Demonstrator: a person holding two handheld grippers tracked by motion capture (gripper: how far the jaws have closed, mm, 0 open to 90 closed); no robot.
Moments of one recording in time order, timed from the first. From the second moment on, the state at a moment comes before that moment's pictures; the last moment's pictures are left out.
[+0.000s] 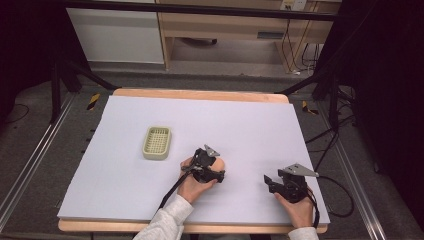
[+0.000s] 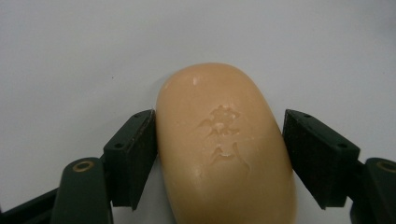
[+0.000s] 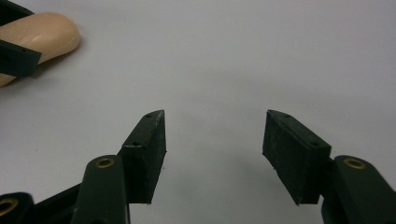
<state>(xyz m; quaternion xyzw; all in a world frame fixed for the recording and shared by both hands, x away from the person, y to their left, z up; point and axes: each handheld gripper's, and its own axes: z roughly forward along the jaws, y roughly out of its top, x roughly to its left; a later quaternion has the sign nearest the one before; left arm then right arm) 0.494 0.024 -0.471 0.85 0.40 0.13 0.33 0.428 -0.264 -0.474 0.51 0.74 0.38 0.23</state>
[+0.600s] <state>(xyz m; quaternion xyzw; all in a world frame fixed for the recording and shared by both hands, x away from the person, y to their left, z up) 0.494 0.021 -0.472 0.86 0.39 0.14 0.31 0.428 -0.264 -0.474 0.51 0.74 0.38 0.23</state>
